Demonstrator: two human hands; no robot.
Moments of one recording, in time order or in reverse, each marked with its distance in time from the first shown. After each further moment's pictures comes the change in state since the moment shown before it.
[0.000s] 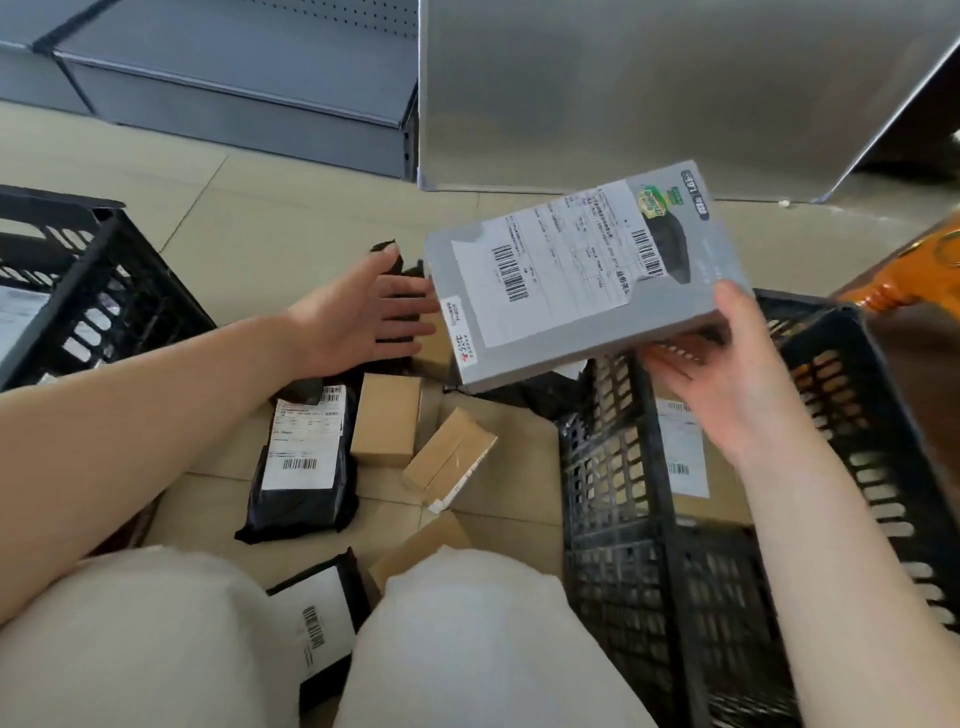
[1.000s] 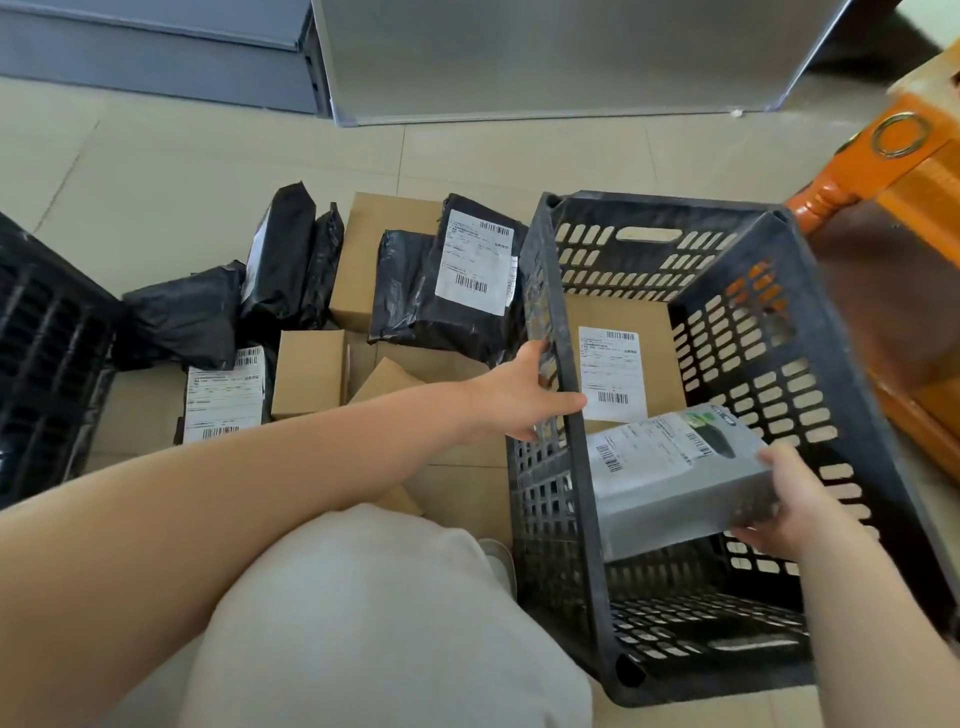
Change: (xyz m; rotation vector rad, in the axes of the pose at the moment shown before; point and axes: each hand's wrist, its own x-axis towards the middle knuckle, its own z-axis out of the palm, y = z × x) left_hand 0.032 -0.103 0.237 0.544 -0.221 -0.155; right_hand -0.048 0.058 -0.220 -0.170 0.768 0.658
